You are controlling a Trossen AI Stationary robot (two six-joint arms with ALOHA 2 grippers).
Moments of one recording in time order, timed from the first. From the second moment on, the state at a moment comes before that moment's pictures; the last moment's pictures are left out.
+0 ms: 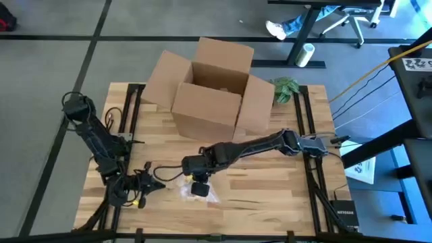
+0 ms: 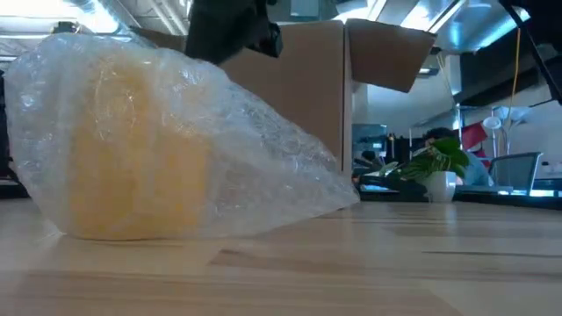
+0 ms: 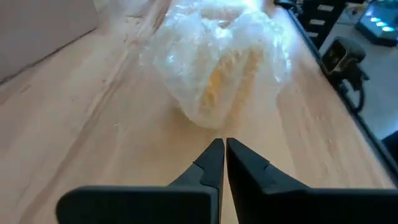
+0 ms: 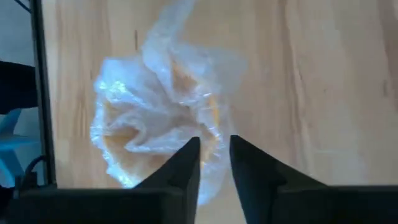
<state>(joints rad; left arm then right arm) -1.15 1.28 0.34 0.13 -1.00 -0.87 0.25 2.36 2.34 -1.10 -0.03 0.41</state>
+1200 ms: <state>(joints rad) -0.91 0.08 0.01 0.13 -0.72 0.03 0.21 2.50 2.34 -1.05 -0.19 0.37</state>
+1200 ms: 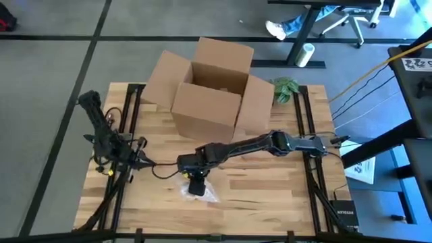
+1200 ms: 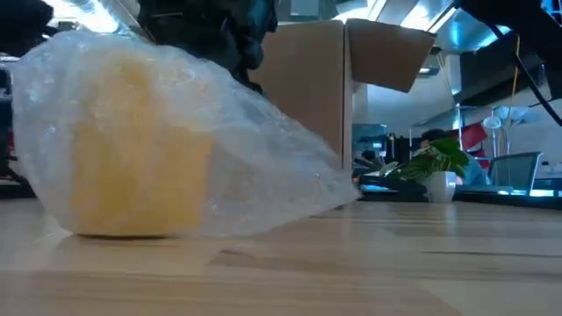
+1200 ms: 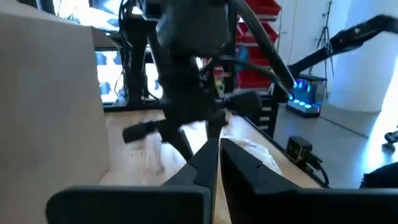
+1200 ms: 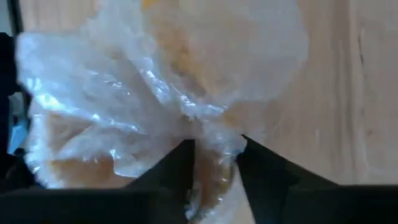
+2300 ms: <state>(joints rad) -0.38 0.00 0.14 -0.23 -0.37 -0.03 0.26 2.34 2.35 -1.26 -0.12 0.47</state>
